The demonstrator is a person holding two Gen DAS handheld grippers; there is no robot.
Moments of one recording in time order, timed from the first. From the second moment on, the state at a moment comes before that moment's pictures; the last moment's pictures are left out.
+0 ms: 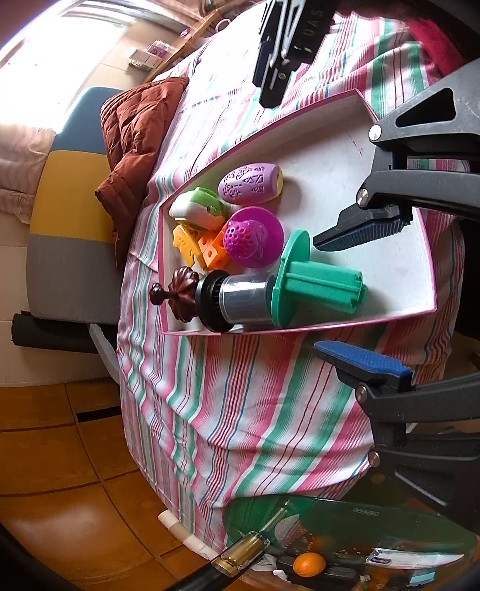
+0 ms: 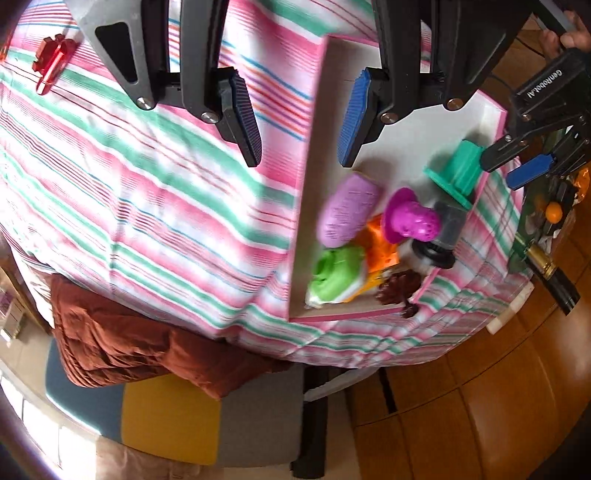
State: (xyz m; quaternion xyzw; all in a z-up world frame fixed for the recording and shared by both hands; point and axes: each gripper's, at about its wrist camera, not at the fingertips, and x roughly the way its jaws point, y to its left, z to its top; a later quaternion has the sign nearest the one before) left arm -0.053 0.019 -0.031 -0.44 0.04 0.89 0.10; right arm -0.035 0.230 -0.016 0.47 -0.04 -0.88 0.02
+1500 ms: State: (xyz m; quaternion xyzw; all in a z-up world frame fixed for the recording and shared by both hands) left arm -0.007 0.366 -0.036 -0.43 0.18 0.74 0.49; right arm 0.103 0.548 -0.016 0.30 -0.40 -0.81 -0.30
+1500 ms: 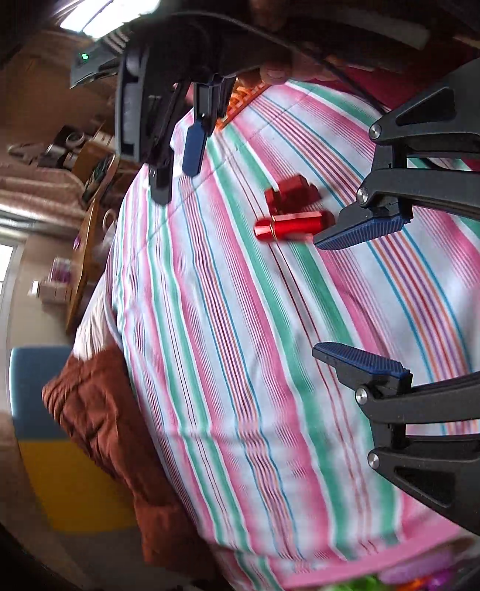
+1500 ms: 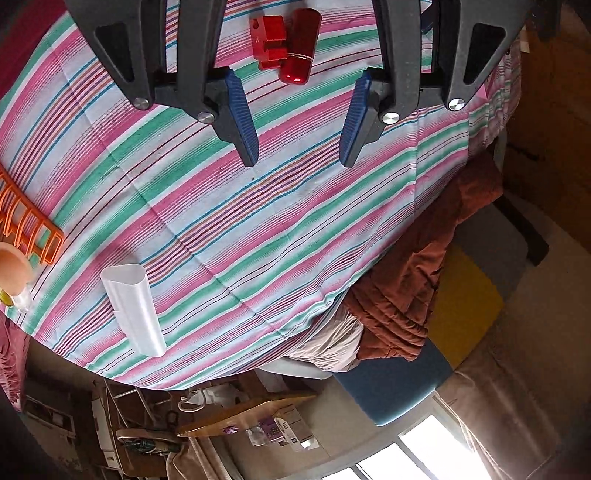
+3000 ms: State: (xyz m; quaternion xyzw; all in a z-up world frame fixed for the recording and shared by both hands) left arm 0.003 0.275 -0.074 -0.45 0.14 0.76 0.44; right arm 0.059 0.532 -0.071 0.52 -0.35 -0.73 -0.27
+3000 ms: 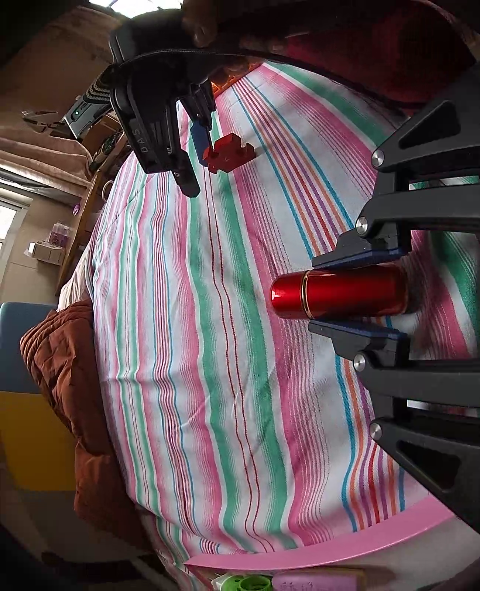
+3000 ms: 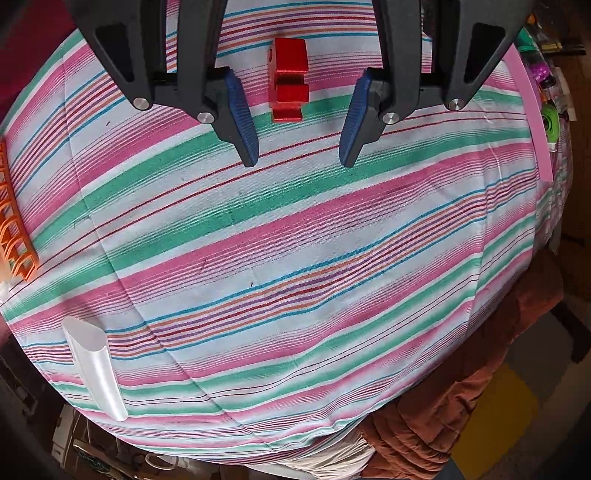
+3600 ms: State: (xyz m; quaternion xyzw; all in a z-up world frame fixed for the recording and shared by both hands) left arm 0.000 0.266 -0.077 -0.45 0.12 0.76 0.45; right arm 0.018 0.452 -0.069 0.56 -0.24 -0.78 -0.14
